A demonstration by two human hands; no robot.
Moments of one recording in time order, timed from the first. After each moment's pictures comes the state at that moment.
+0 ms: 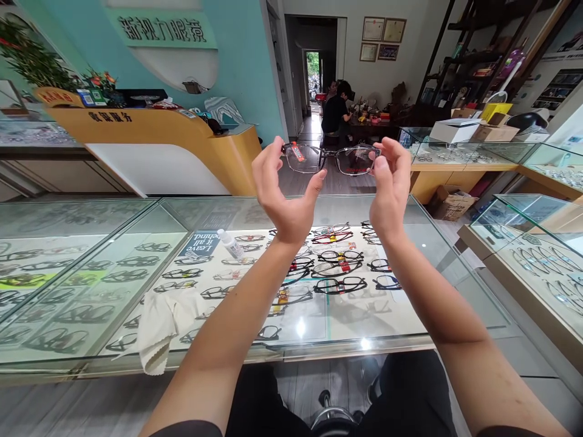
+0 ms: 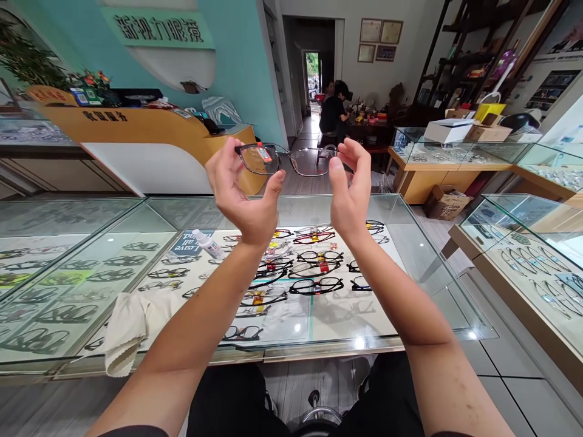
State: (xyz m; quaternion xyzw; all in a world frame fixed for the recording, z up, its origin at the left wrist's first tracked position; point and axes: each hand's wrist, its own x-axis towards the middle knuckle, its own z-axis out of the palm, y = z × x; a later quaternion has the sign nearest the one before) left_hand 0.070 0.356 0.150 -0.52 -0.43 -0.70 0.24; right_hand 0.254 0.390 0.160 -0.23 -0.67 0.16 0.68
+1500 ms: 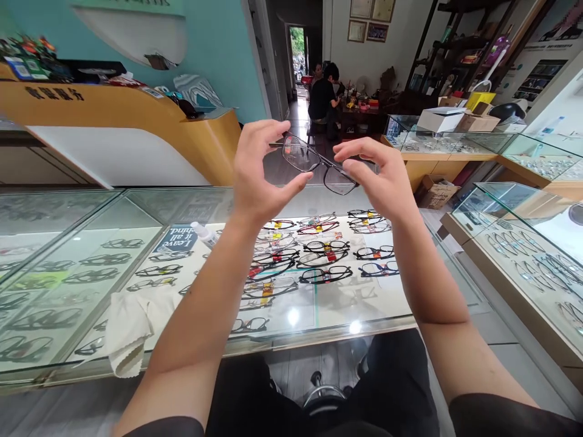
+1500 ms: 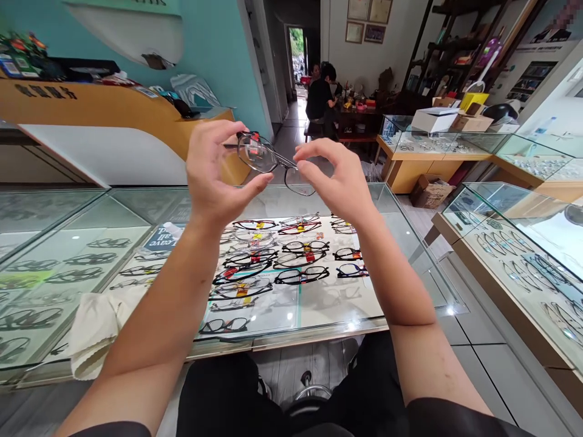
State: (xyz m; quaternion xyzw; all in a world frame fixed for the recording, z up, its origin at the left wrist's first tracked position) left_hand 0.036 0.353 0.176 -0.71 -0.36 -0.60 0.10; right_hand 0.292 0.365 0.206 -0.21 -0.80 0.20 0.53
